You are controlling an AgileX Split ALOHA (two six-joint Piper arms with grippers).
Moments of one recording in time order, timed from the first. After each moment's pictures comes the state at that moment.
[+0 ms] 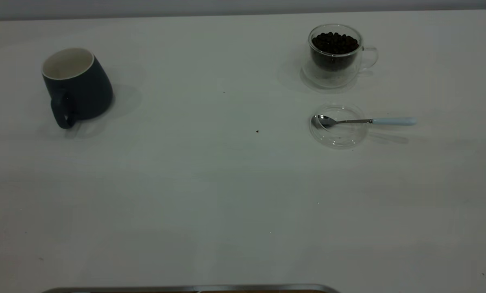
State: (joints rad) left arm 0.02 0.21 -0.59 -0.03 1.01 0.01; right arm 0.03 -0.01 -0.48 -0.01 1.13 0.02
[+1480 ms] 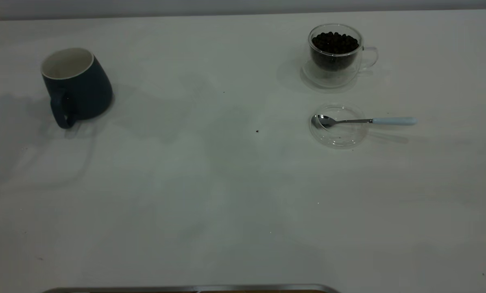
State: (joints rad) left arm 0.02 1.99 -1.49 0.12 0.79 0.82; right arm 0.03 -0.01 -0.48 -0.01 1.13 0.02
